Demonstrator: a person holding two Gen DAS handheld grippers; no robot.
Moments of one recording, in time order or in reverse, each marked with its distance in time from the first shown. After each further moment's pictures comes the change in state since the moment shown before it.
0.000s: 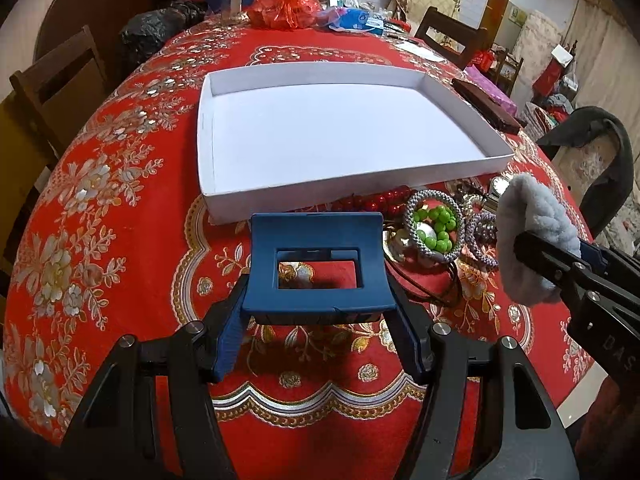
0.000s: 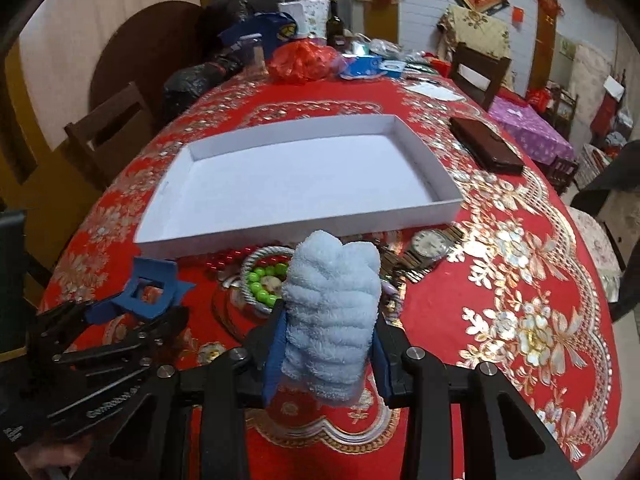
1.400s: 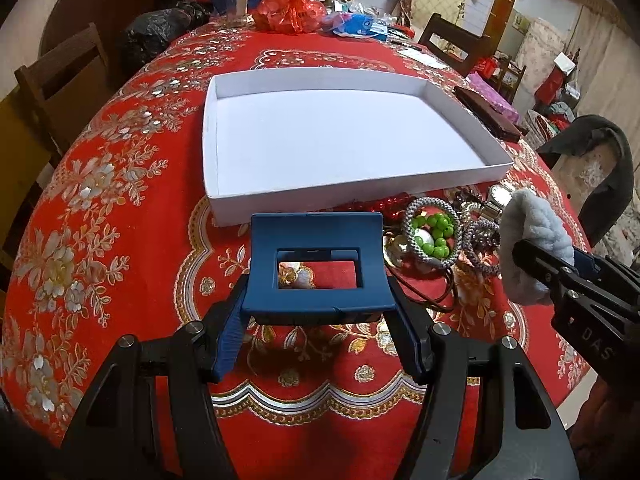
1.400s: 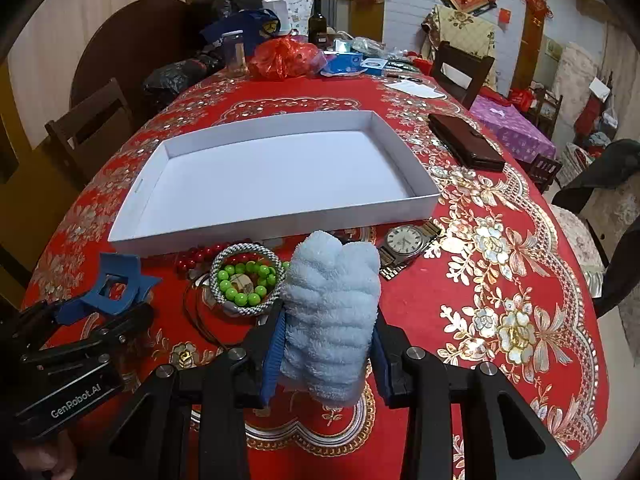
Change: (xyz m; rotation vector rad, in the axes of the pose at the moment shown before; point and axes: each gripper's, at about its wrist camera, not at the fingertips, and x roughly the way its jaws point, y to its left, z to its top) left arm -0.009 0.000 -0.002 -0.020 -0.019 0.001; right arm 0.002 -0.006 -0.001 0.002 -0.005 -0.056
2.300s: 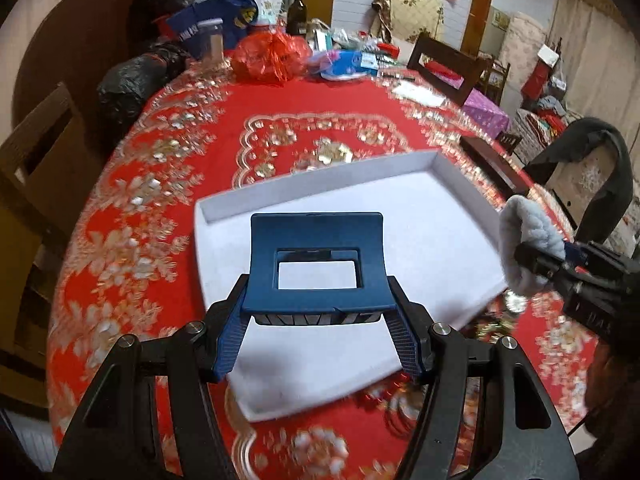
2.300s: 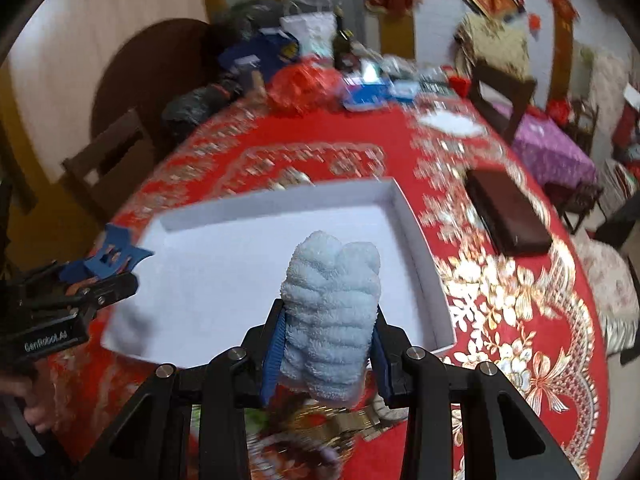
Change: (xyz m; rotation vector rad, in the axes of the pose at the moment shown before) left arm 0.030 0.017 0.131 0.106 -0.046 -0.007; right arm 0.066 -0.049 0.110 -0.023 -0.018 0.143
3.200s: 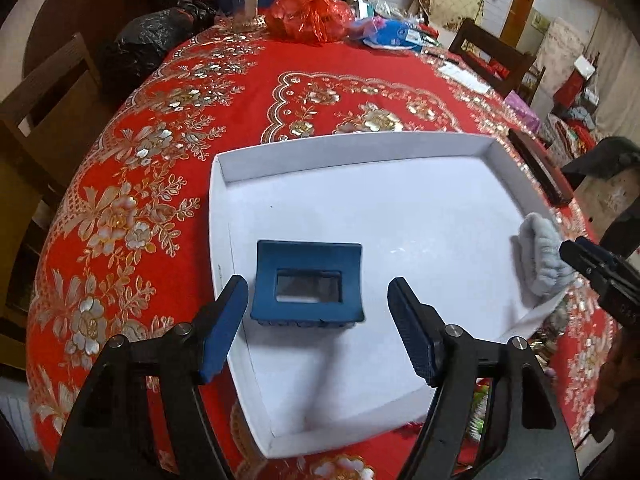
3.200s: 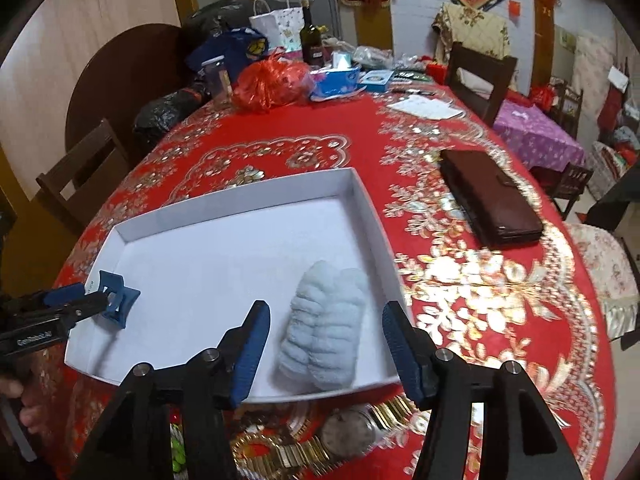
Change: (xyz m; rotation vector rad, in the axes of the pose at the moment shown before) left arm 0.038 0.027 -0.002 -0.126 0.083 0.042; right arm 0.007 -0.034 0.000 0.065 -0.036 -0.042
